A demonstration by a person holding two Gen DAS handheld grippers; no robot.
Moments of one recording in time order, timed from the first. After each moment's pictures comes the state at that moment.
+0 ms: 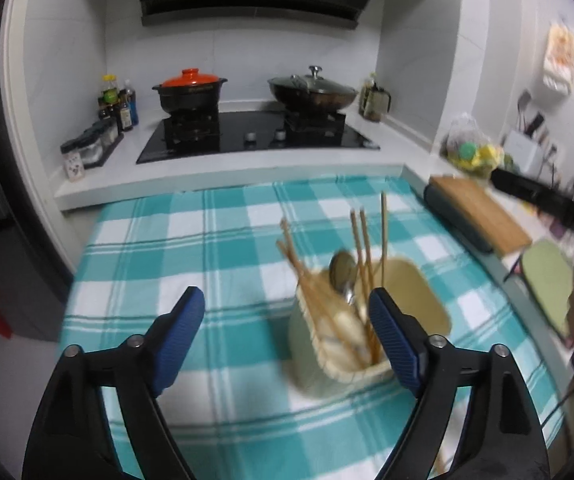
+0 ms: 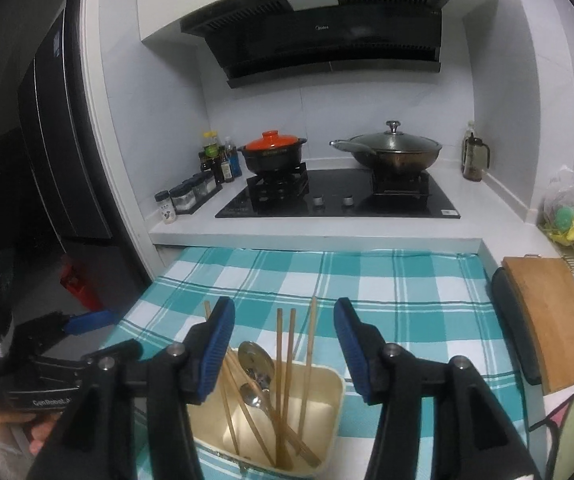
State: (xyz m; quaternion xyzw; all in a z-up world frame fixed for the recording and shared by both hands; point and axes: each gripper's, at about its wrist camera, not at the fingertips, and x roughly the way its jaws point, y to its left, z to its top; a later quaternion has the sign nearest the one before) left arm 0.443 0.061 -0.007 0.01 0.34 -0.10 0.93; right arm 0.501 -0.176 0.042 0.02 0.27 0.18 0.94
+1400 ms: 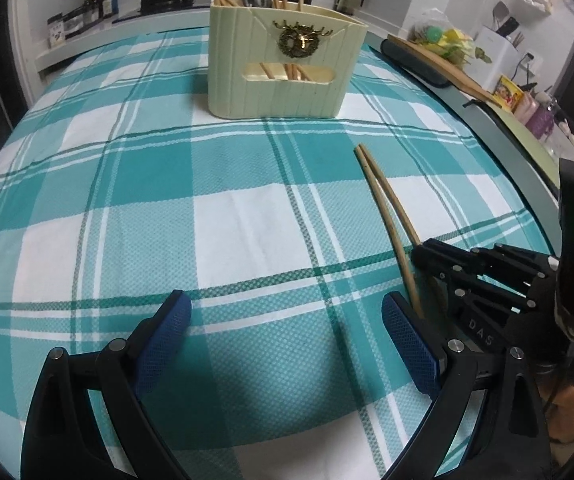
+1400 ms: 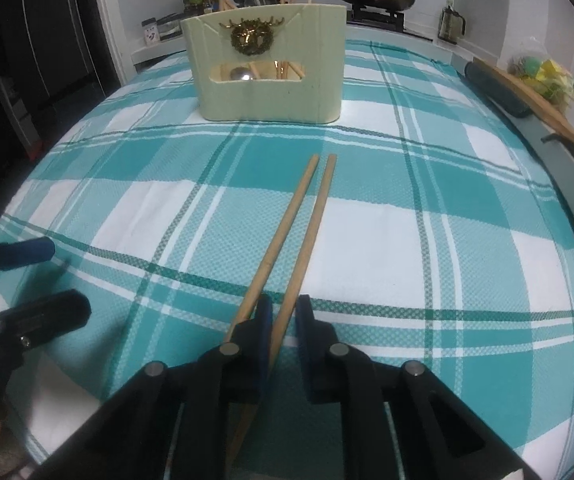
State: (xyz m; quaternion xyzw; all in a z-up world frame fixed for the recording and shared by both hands) left arm 0.260 -0.017 -0.187 -0.02 0.47 -0.13 0.87; right arm 0.282 -0.170 -0.207 -0.05 0.46 0.11 0.88
